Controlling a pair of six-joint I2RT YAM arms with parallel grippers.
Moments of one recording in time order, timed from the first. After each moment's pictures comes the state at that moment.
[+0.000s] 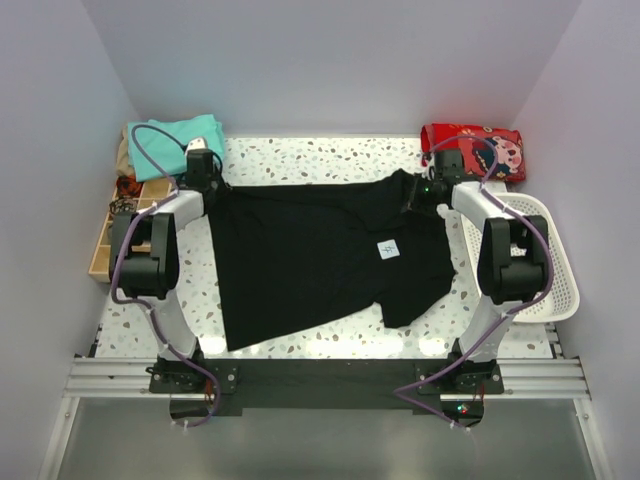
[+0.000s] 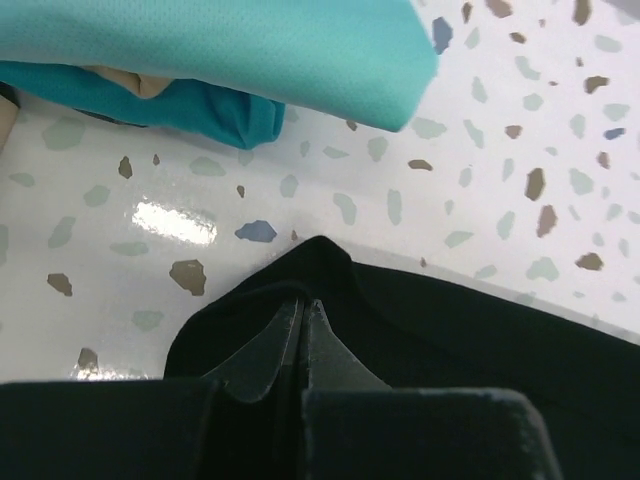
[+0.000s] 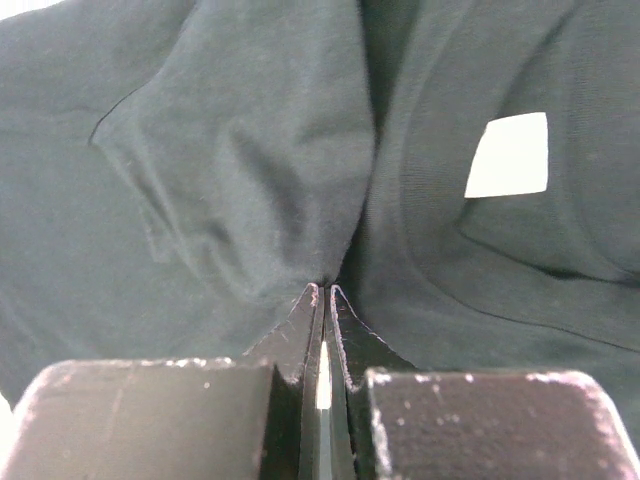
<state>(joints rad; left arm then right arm) -0.03 1.93 1.21 0.06 -0.16 -0.40 0.07 1.86 1.30 -0.42 -0.29 0.34</state>
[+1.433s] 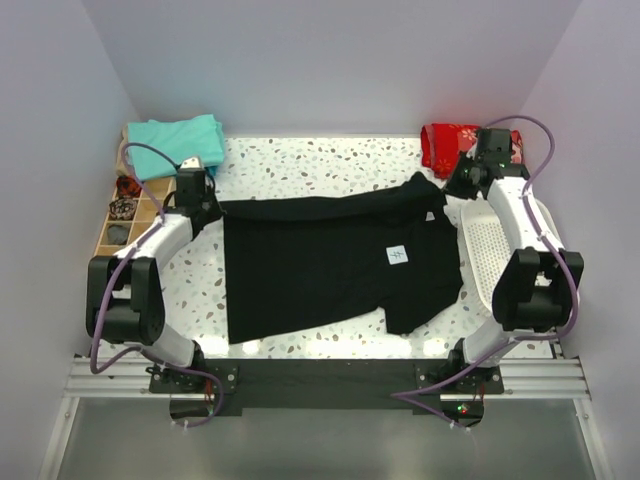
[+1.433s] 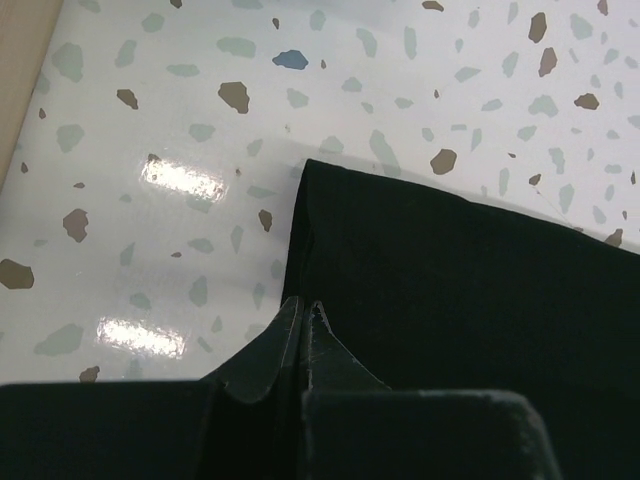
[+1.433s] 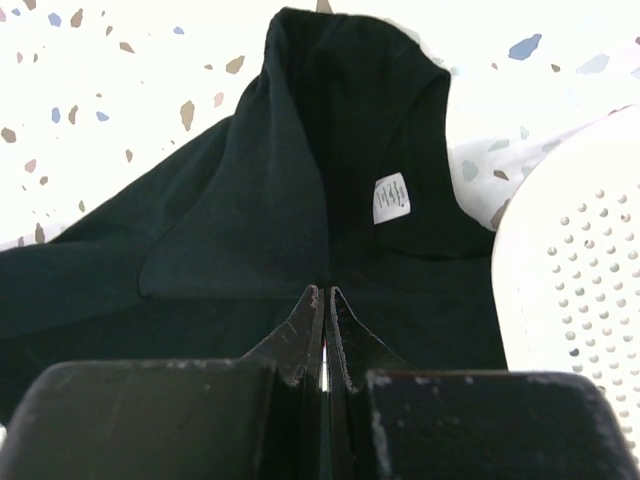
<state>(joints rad) -0.04 1.56 0.95 -0.13 -0.13 -0.39 -0.07 1.65 1.41 -0.61 -0.11 0.37</state>
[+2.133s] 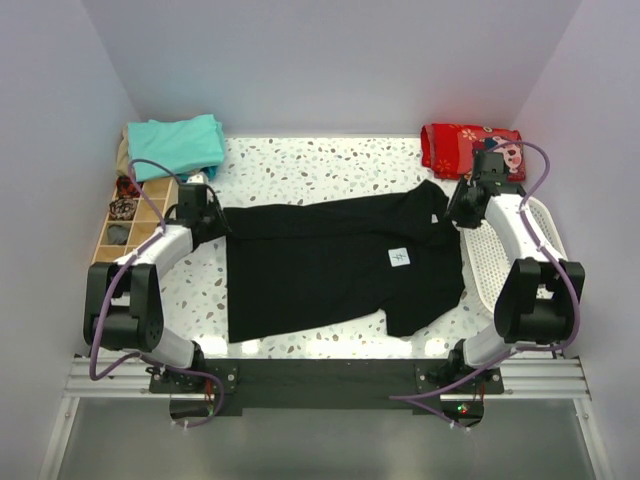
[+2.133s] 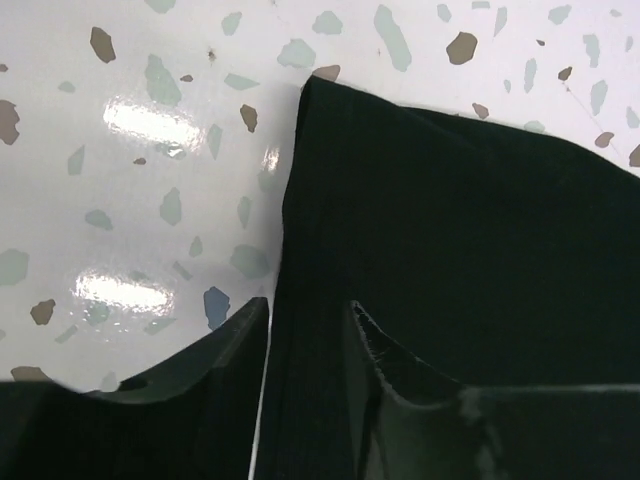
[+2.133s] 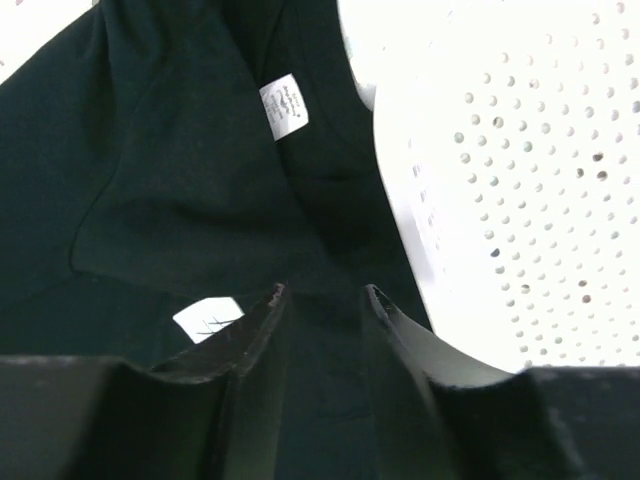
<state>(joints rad) -0.04 1.51 0.84 -0.16 -0.03 -0.39 -0.07 1.56 1.22 -0.67 0.04 0.35</state>
